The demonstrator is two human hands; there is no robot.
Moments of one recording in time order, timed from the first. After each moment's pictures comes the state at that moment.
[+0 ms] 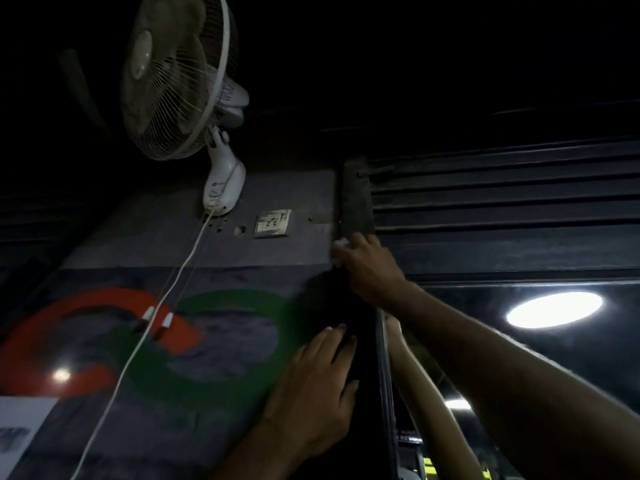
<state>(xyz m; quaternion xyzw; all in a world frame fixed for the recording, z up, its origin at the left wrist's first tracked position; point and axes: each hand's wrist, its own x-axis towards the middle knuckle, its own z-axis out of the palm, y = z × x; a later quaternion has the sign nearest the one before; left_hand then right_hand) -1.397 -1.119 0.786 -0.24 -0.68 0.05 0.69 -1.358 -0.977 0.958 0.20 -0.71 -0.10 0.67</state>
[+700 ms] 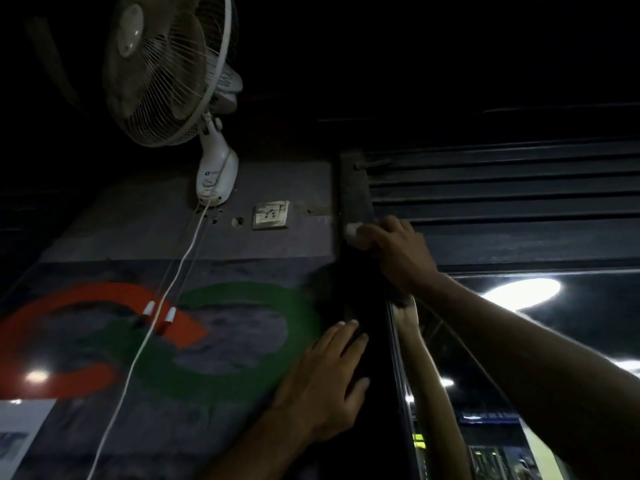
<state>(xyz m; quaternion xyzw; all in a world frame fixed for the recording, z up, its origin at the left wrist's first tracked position) -1.422 -1.142 0.788 -0.33 -0.62 0.05 0.72 -1.357 -0.951 0.958 0.17 -0.66 -0.05 0.73</state>
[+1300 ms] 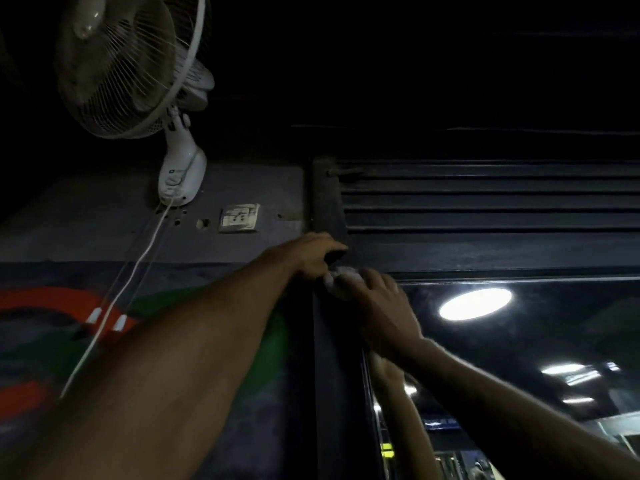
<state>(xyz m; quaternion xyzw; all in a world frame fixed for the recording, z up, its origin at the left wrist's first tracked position) -1.369 -1.121 1.000 -0.33 -0.79 0.01 0.52 -1.383 -0.945 0.878 0.16 -0.68 -0.05 0.72</state>
